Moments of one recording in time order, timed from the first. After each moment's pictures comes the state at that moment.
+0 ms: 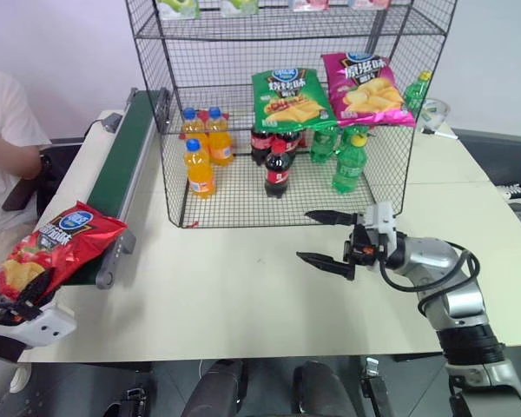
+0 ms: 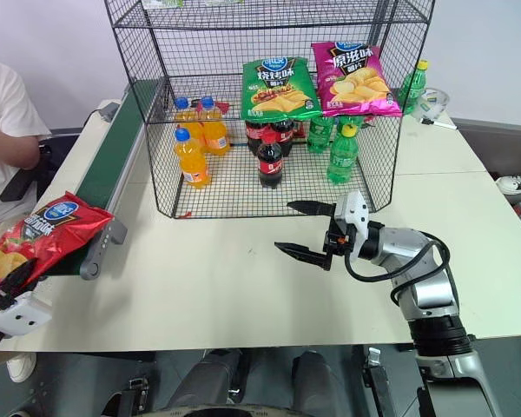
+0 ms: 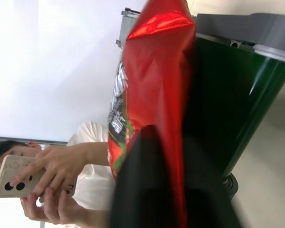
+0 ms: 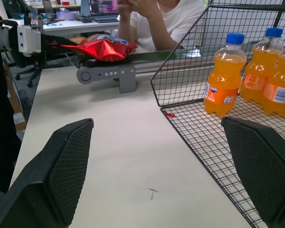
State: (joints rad) left arm 0.41 0.82 0.41 0.35 0.51 -0.73 0.16; right arm -0.29 -0.53 0.01 -0.03 0.47 0.12 1.16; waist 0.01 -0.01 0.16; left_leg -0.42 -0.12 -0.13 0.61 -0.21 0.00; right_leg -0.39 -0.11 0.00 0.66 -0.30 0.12
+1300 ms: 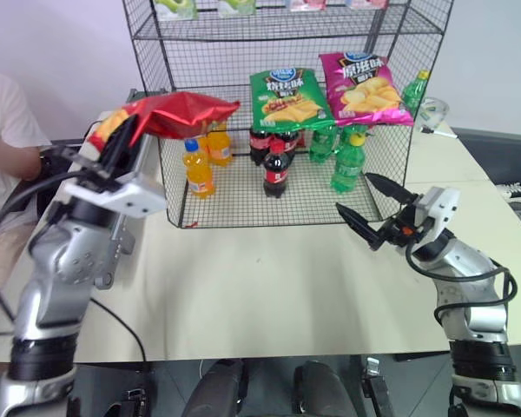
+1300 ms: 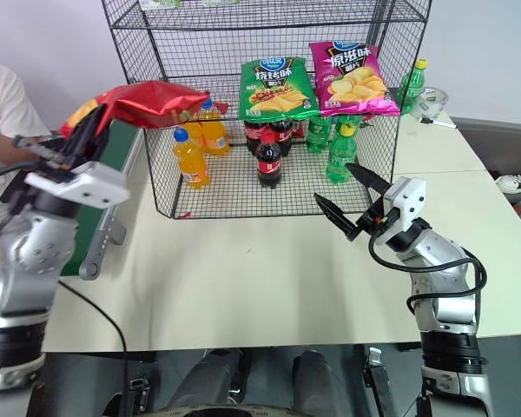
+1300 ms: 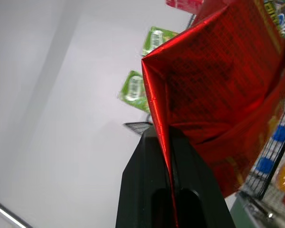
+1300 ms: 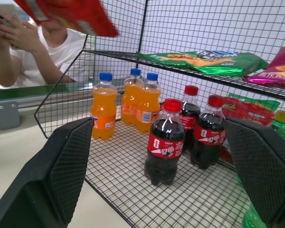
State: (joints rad) left arm -0.32 0.58 0.13 -0.20 0.57 -0.29 -0.04; right arm -0.20 -0.47 -0.21 -0.08 0.46 -0.04 0.85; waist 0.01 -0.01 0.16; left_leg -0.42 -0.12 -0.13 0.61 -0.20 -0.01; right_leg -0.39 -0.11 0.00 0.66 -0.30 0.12
